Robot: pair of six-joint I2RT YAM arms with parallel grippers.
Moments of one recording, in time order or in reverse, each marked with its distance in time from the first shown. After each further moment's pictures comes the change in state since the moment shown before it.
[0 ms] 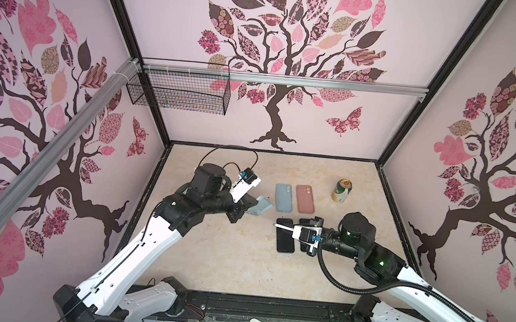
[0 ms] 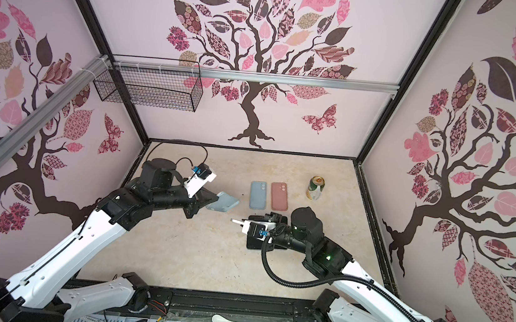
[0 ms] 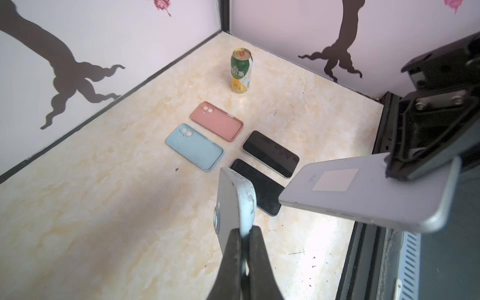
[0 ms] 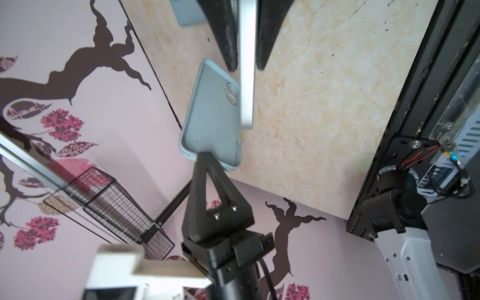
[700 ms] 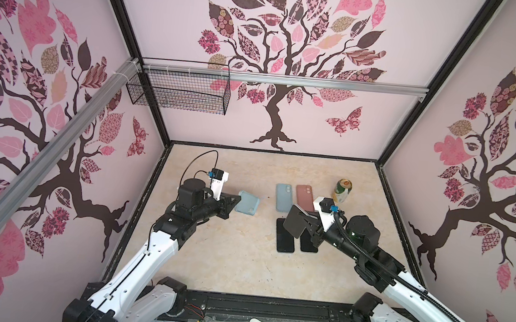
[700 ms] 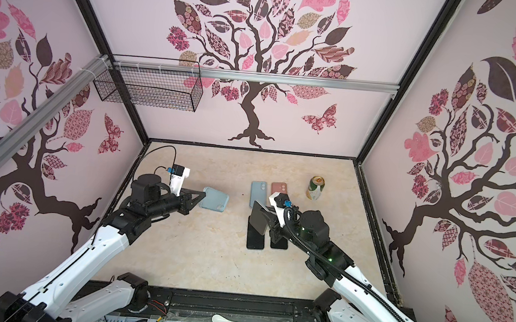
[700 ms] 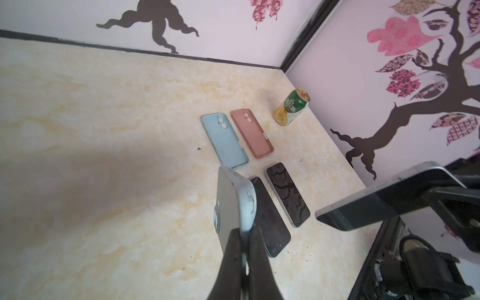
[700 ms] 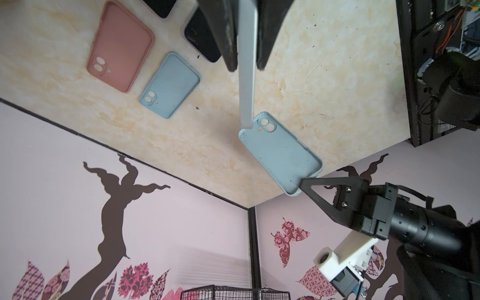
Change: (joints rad) left arm 0.210 -0.056 -0.437 0.496 -0.011 -0.546; right arm -0.126 -0.032 -0.119 0.091 0.184 0.623
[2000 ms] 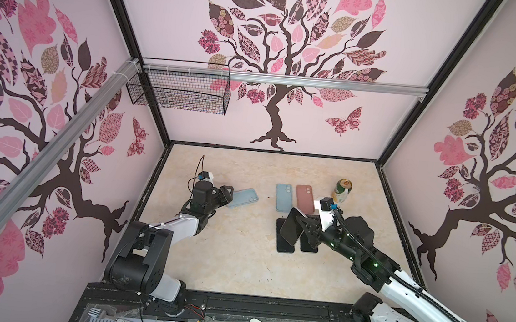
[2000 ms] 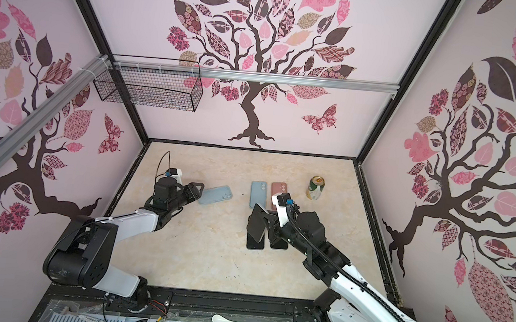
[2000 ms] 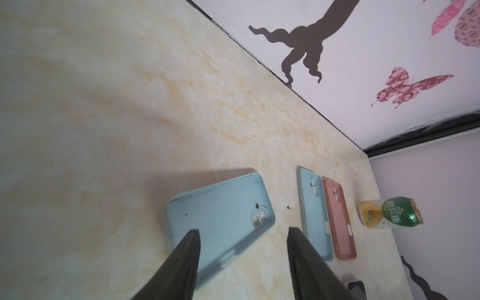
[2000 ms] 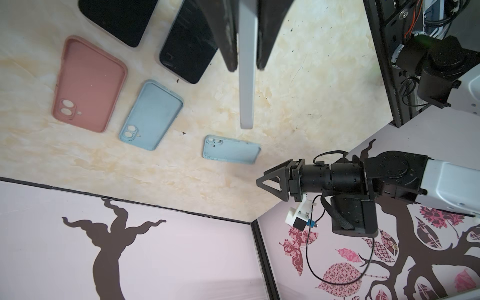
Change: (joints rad) left arm 0.144 0.490 -0.126 0.565 -0.233 -0.331; right arm 0.000 0.022 -0.039 0.002 0.007 0.164
